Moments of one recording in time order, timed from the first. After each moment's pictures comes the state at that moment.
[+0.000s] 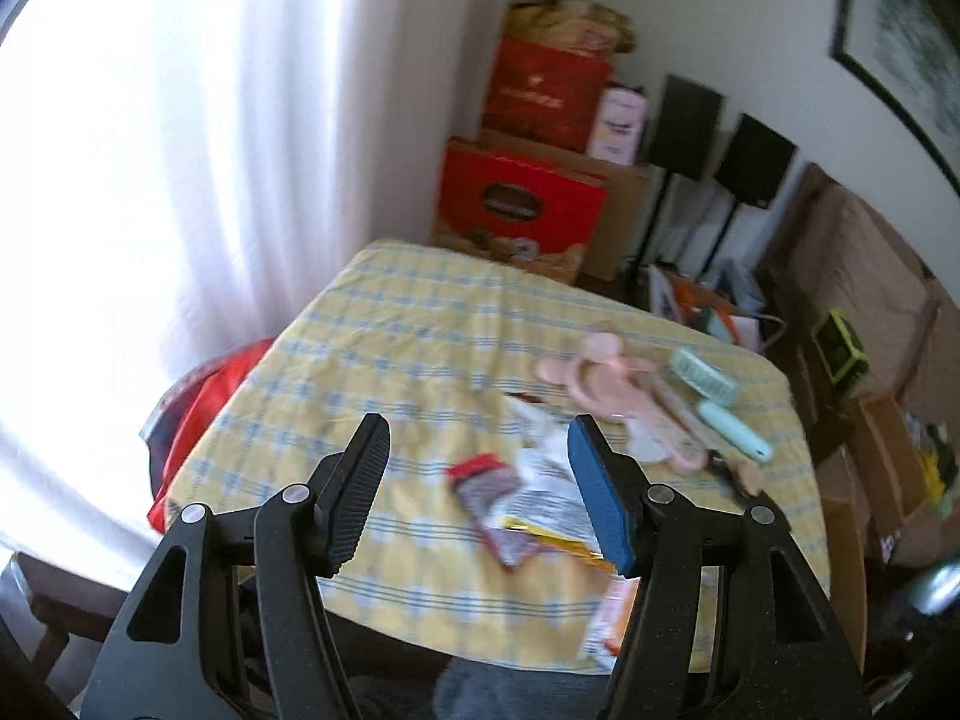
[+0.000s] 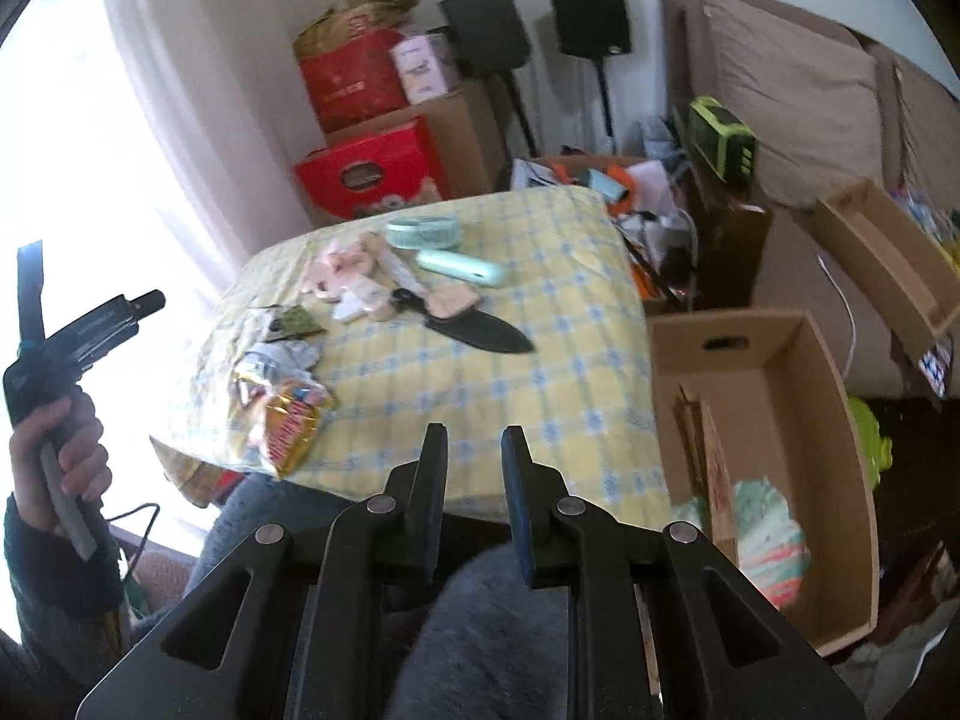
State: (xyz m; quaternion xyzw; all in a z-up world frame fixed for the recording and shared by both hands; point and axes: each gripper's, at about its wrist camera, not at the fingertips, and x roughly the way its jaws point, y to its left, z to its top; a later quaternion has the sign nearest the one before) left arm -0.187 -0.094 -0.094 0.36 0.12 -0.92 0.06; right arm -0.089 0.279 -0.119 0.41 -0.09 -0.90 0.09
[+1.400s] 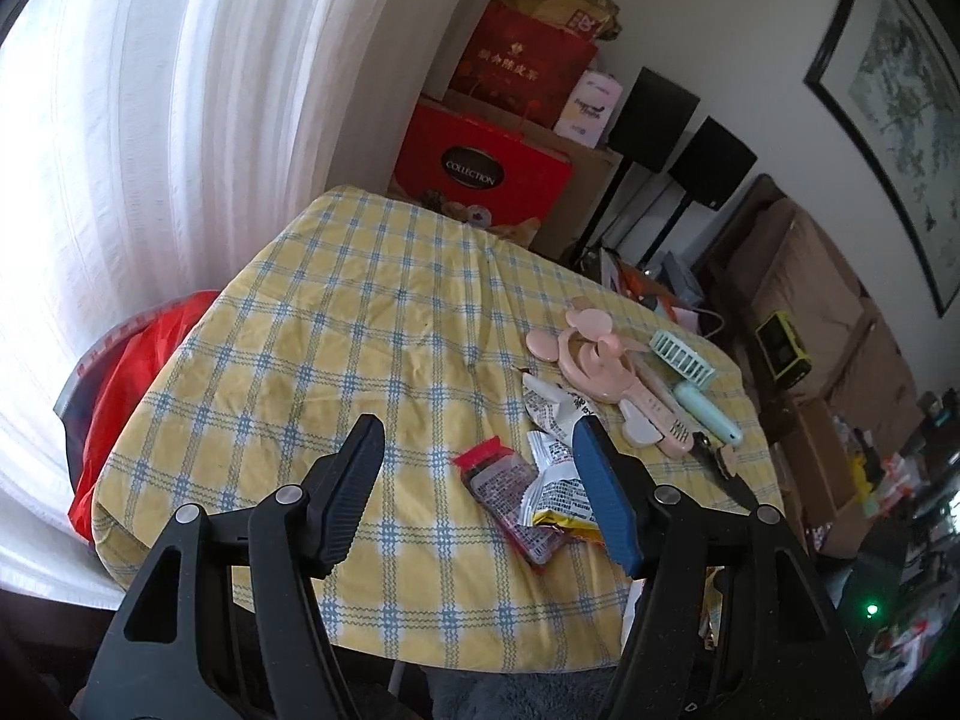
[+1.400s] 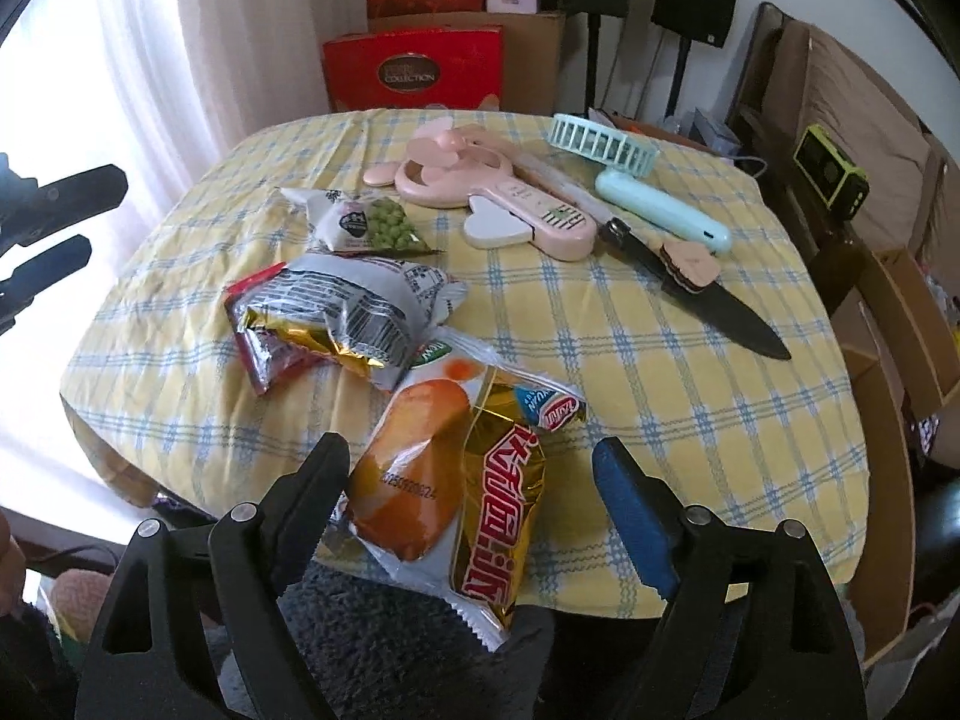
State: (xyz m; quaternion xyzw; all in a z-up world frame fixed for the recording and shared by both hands) left arm -0.200 -0.136 -0.140 0.38 0.19 -0.91 -0.05; right arm -0.174 0.094 -0.212 0.46 0.01 -0.88 0.04
